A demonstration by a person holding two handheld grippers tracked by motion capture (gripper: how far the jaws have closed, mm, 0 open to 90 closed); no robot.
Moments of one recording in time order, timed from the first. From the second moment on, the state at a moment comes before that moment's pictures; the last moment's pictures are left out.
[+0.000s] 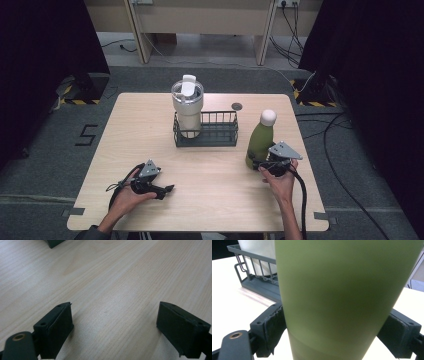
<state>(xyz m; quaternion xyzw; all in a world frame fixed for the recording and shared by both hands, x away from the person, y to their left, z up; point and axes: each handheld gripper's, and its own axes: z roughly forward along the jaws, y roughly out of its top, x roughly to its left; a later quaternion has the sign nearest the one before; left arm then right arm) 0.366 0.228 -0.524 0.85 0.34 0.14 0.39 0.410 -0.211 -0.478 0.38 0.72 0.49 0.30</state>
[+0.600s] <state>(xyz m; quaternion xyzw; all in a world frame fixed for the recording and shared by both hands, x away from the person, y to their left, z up) 0.366 0.228 -0.524 0.85 0.34 0.14 0.39 0.416 -0.209 -0.488 0.38 0.72 0.50 0.30</state>
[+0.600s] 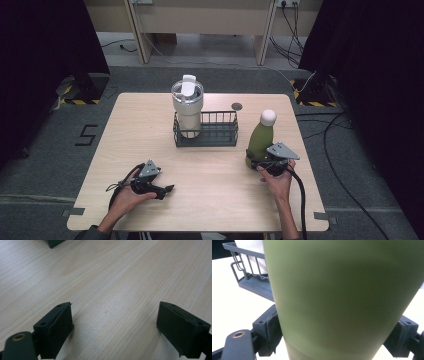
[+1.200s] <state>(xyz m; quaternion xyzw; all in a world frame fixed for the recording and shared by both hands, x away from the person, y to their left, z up) 0.366 0.228 -0.524 0.85 0.34 0.14 0.39 0.419 -0.210 -0.495 0.38 0.71 0.52 0.29</state>
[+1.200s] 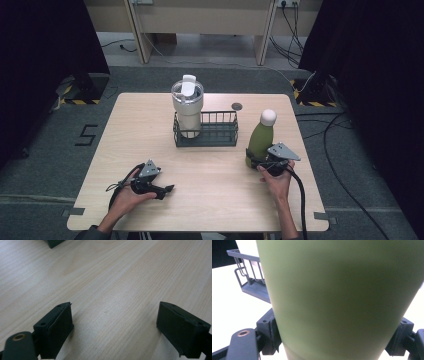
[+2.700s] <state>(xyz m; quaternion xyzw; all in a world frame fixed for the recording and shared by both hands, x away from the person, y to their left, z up) 0.366 0.228 -0.524 0.85 0.34 0.14 0.39 0.413 -0.206 -0.459 0.38 0.70 0.52 0.32</state>
